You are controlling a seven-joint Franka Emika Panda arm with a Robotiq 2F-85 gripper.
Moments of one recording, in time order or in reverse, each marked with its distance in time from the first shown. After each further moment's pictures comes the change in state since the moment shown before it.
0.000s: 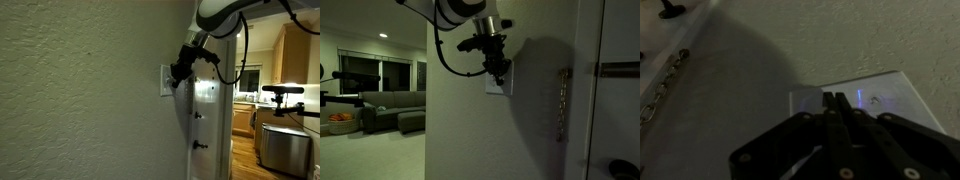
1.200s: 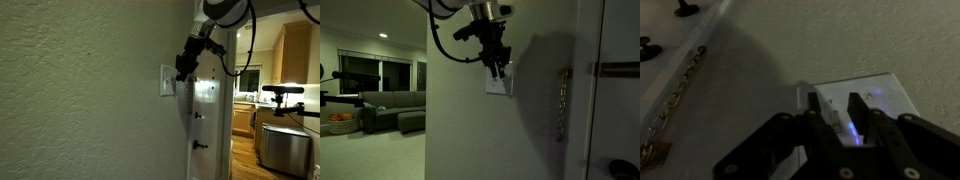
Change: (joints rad) arm -0.004 -0.046 -0.009 0.017 -0.006 -0.083 -0.053
